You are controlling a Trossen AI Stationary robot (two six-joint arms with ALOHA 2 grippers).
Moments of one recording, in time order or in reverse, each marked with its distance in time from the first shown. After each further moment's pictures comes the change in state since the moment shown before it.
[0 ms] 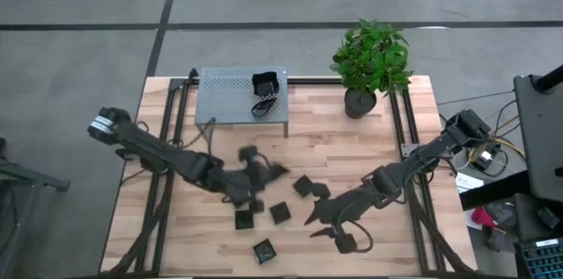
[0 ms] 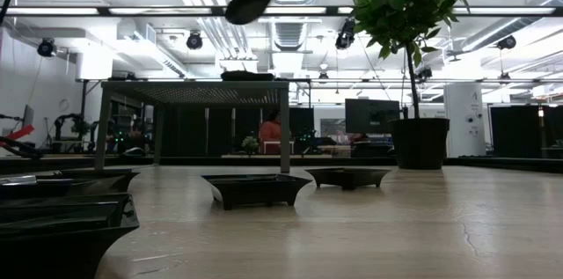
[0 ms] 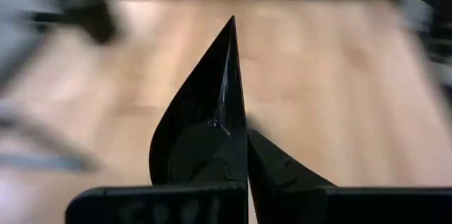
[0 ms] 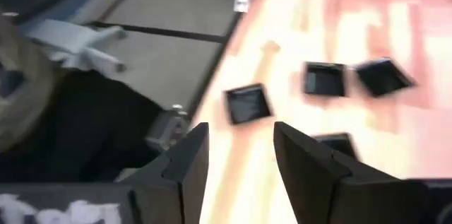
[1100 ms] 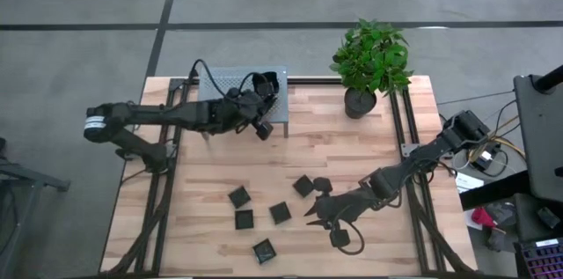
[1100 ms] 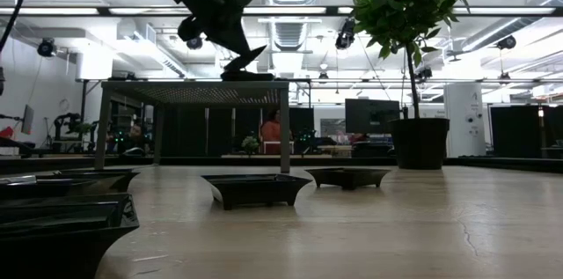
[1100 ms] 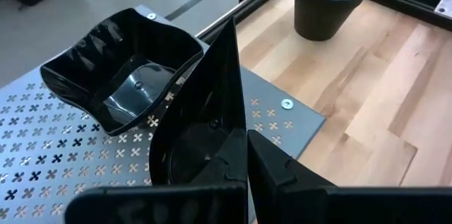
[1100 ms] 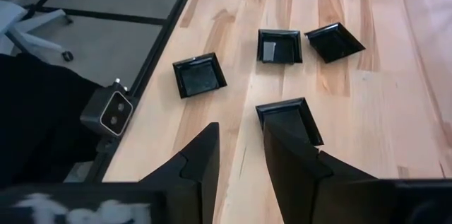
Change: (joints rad) left arm 0.541 -0.086 0.000 -0.134 -0.003 -0.072; right arm -0.001 0.017 -0.100 0.026 0.160 0.002
